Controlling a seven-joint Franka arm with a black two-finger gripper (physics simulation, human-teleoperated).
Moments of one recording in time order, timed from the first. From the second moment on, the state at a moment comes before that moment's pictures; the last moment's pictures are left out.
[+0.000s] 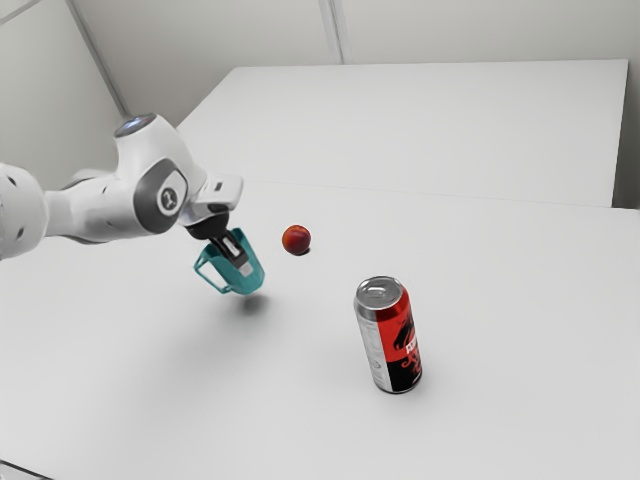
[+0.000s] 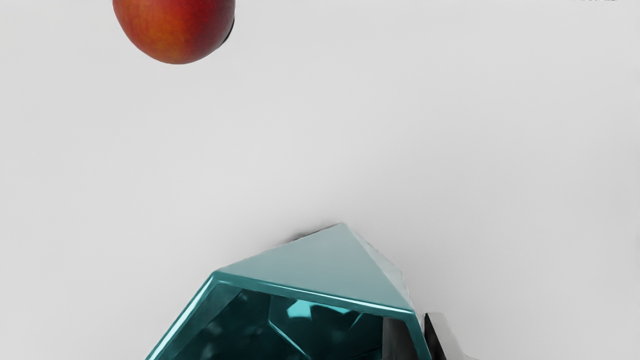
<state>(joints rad) -0.45 -0.01 0.44 -2.23 -0.17 2.34 0.69</state>
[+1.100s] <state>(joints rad) -0.50 0.11 0.38 -2.07 0.05 2.21 0.27</state>
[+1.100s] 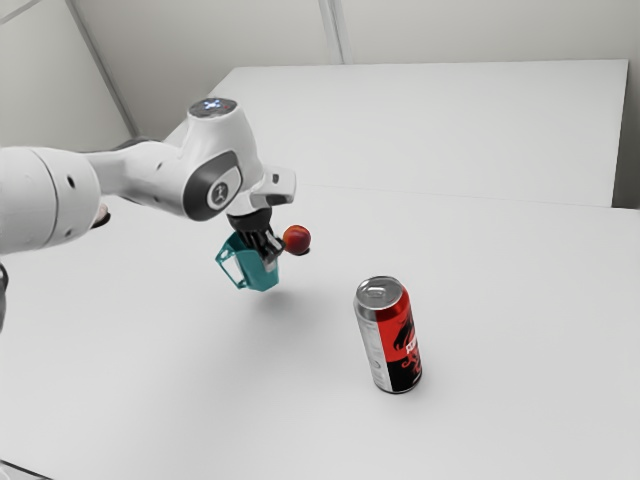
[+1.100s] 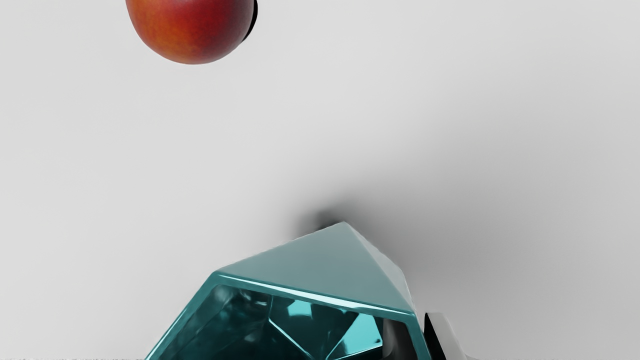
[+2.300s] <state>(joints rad) -0.51 0.11 0.39 -2.13 0.02 2.31 0.19</state>
